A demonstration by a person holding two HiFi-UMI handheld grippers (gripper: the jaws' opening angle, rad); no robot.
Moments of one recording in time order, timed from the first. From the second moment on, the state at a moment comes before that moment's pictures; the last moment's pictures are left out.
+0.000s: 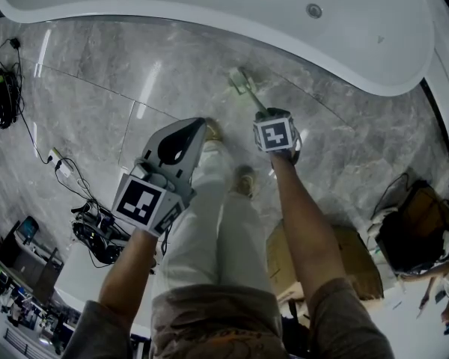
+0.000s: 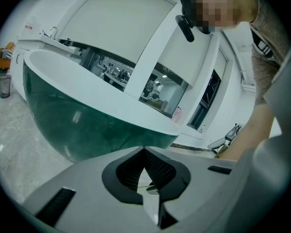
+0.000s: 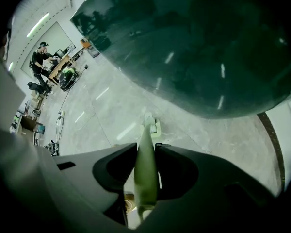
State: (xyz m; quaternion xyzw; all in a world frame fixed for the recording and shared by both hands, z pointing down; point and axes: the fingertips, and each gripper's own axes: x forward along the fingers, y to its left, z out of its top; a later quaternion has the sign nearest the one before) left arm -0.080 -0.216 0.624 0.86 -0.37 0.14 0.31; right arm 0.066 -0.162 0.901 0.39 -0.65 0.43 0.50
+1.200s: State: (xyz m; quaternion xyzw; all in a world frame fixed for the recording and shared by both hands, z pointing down) left arm -0.053 -0.189 0.524 0.87 -0.37 0.13 0.30; right arm 0.074 -0.193 0.703 0.48 -0.71 0.39 0.34
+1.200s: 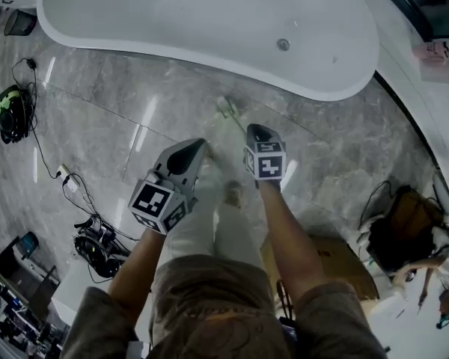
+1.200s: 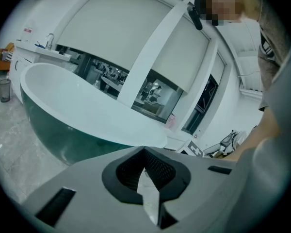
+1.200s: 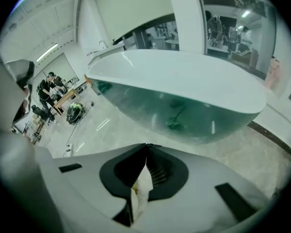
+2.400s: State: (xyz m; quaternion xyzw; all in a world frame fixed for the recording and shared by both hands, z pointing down) left arm -0.005 -0.088 0.284 0.91 -0.31 0.13 0.25; right arm 0.066 -0.090 0.305 0.43 -0.86 0.28 0.09
